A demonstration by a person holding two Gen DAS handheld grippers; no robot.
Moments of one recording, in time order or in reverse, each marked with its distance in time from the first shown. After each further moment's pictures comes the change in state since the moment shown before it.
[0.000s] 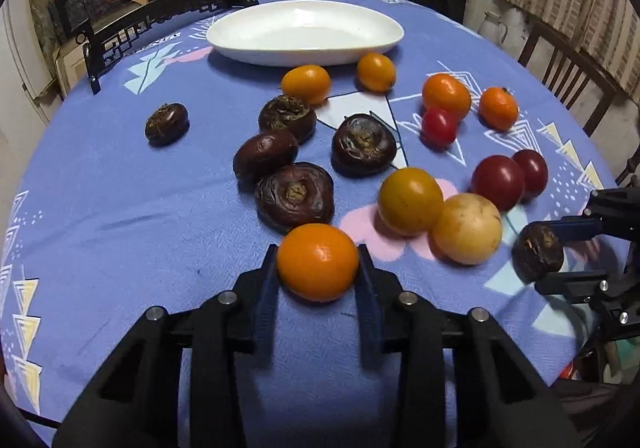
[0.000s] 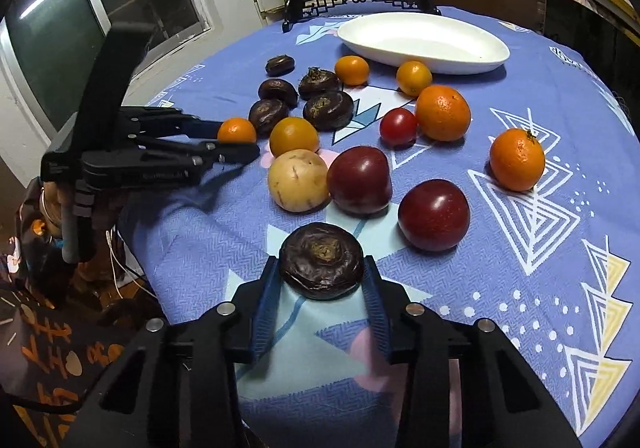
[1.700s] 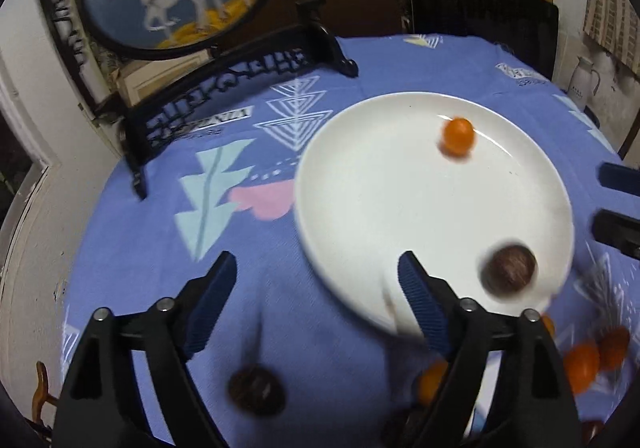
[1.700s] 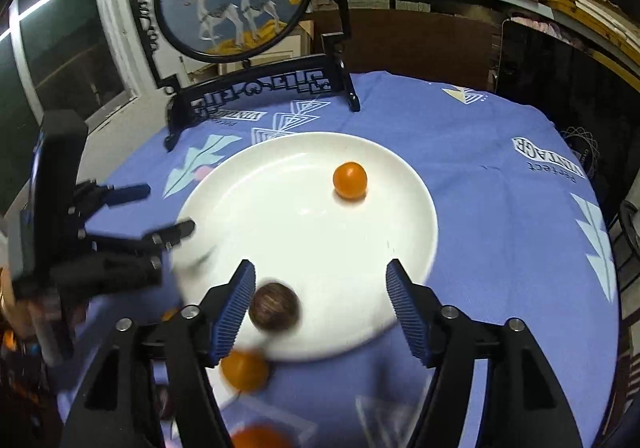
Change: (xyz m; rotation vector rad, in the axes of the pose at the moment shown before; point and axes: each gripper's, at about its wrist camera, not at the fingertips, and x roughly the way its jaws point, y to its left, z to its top) left arm 0.058 0.071 0.182 -0.111 -0.073 0.282; right arm 0.033 -0.136 0.199 0.078 -0.151 -0.157
